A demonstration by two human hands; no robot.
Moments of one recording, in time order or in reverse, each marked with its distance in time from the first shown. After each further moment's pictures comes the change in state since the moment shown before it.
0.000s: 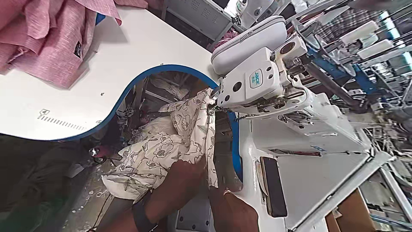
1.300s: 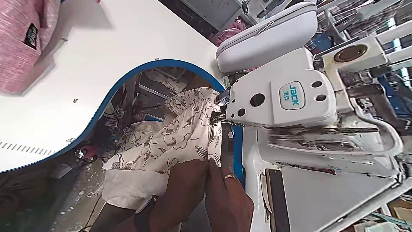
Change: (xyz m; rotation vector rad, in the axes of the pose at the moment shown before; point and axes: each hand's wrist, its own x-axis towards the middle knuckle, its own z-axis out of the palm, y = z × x) left_hand 0.040 -0.024 0.023 -0.176 0.373 -0.006; right_hand 0.080 -0.008 0.037 -0.100 0.169 0.089
